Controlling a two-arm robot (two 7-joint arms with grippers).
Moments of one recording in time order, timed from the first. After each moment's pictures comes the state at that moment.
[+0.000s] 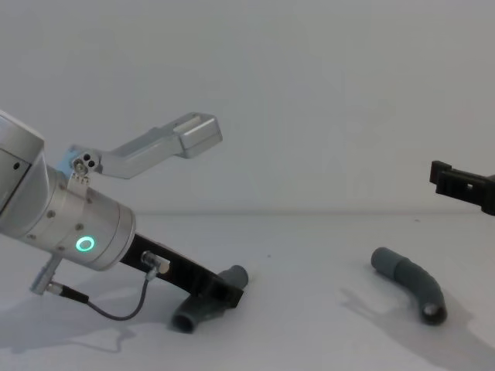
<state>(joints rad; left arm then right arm) -0.64 0.36 0.63 -1.27 -0.25 0.60 -0.56 -0.01 0.34 -0.23 -1.77 0.29 0.03 0.07</state>
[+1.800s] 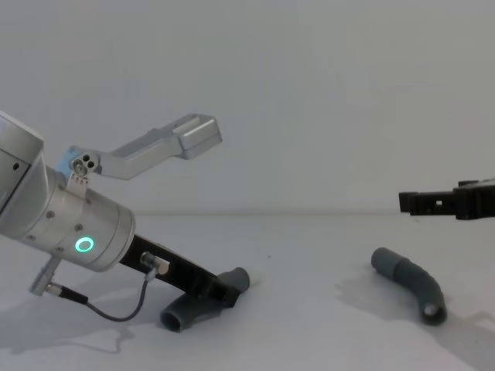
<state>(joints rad) -0.64 0.36 0.63 -1.27 -0.25 0.61 -0.57 0.21 0.42 -0.27 -1.70 0.37 0.45 0.23</state>
